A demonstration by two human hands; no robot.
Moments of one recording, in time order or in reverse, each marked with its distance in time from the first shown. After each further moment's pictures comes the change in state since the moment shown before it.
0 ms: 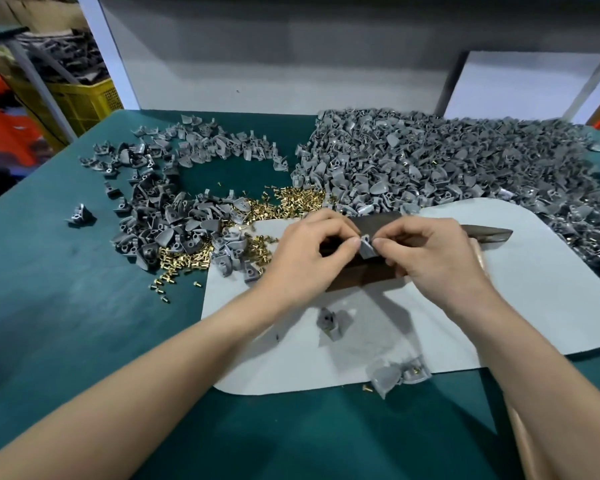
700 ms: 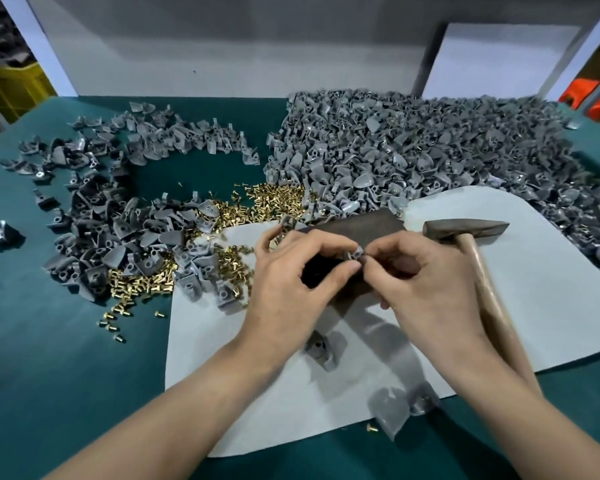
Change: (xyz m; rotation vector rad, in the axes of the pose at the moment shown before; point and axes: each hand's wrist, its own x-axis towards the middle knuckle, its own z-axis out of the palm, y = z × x) left_hand -0.016 -0.010 0.016 -0.117 0.191 0.053; right_hand -0.019 0.007 0.021 -0.081 0.187 -0.054
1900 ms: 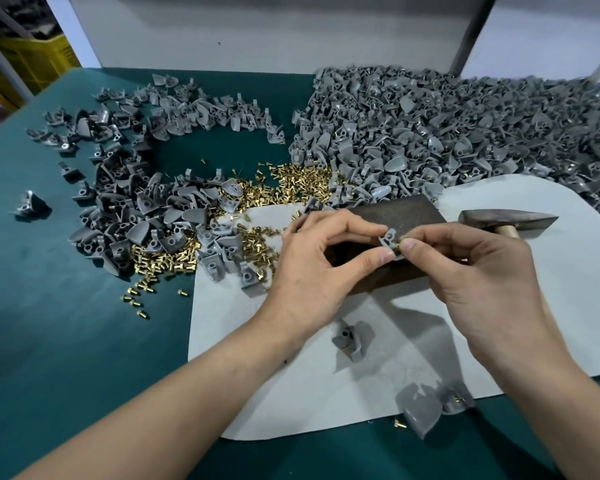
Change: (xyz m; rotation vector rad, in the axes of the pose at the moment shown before) left_hand 0.008 -0.009 0.001 -0.255 -0.085 -0.247; right_hand 0.004 0.003 -0.003 0.383 -0.033 0.127
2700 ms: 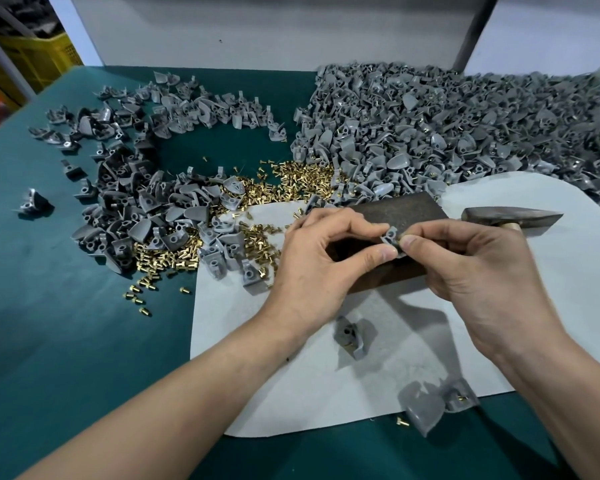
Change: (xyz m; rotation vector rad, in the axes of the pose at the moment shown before) left_hand 0.001 0.001 0.001 -0.034 0.021 0.026; right_hand 0.004 -0.002 0.000 0.072 -0.048 0.106
